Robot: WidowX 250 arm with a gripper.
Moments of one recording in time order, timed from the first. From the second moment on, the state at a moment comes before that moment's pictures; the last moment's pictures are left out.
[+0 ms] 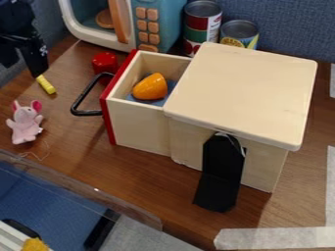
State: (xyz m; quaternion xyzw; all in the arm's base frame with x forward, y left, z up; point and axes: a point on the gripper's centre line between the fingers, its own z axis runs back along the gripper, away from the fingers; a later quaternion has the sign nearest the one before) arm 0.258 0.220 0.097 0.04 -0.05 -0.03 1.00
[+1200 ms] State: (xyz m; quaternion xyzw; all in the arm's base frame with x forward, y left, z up) arm 0.287 0.196 0.044 0.05 0.07 -0.60 0.80
